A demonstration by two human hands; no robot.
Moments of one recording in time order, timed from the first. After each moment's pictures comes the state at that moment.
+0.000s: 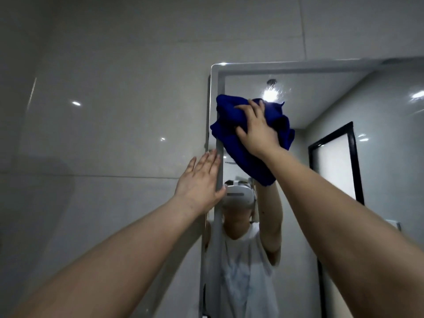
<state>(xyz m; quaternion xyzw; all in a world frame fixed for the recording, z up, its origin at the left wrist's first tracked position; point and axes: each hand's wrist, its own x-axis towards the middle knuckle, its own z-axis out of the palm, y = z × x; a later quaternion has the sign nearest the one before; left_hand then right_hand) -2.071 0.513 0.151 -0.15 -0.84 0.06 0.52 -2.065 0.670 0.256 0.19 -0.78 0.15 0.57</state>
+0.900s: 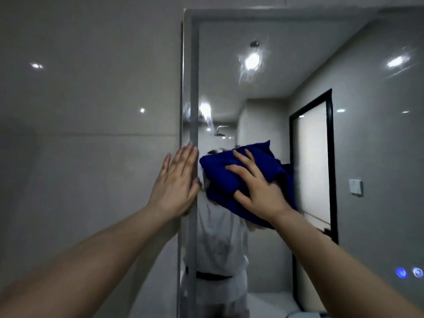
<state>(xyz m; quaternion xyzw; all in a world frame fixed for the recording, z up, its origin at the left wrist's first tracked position) -2.087 0.516 0.050 -0.22 -0.81 -0.04 0.54 -2.069 0.740 0.041 0.29 -0.80 0.09 0.51</state>
